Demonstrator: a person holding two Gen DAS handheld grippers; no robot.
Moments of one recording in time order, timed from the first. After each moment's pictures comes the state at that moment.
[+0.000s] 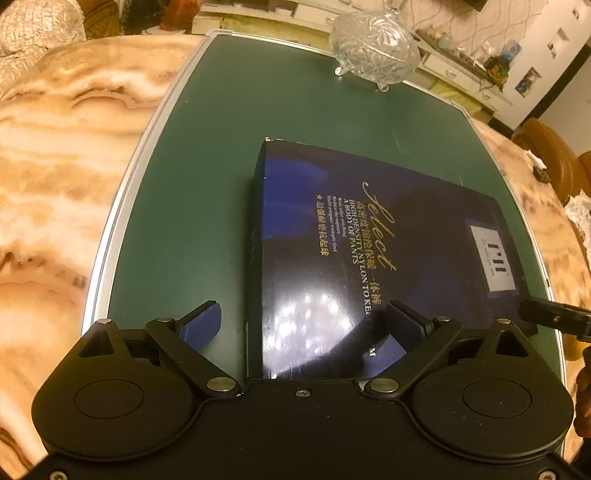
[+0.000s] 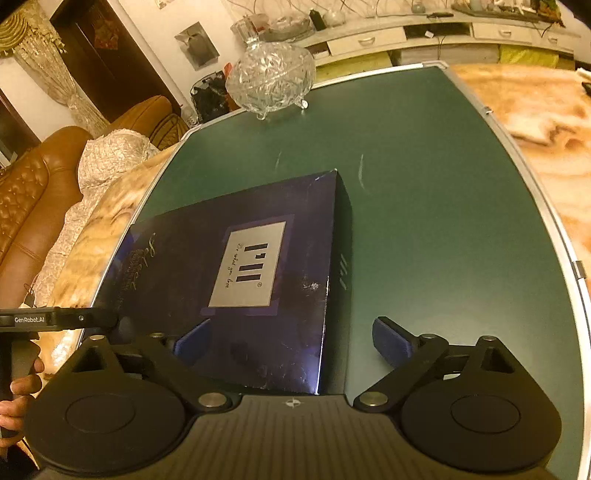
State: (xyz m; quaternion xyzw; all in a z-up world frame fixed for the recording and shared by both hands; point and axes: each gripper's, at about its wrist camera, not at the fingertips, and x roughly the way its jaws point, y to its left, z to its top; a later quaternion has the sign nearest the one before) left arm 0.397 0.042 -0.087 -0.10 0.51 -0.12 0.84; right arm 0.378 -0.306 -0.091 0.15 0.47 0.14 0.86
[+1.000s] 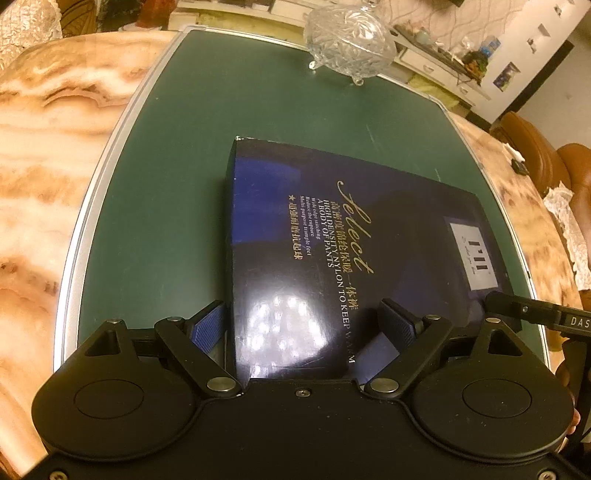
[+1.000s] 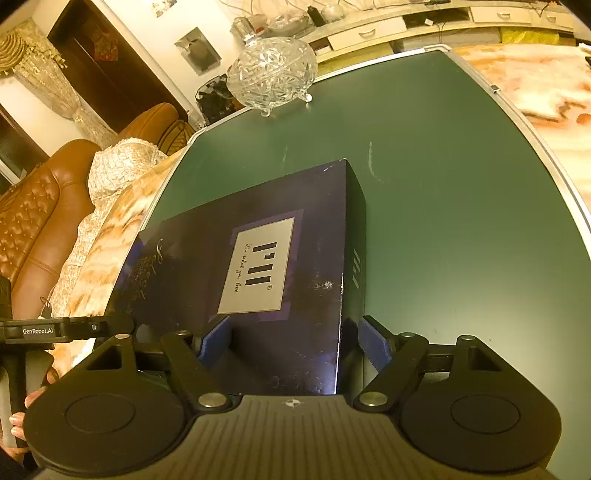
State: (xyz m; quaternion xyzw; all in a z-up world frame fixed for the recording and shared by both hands) left arm 0.401 0.034 -0.089 -0.10 0.51 -0.16 0.84; right arm 0.378 -0.305 -0.099 0.18 0.46 0.16 0.85
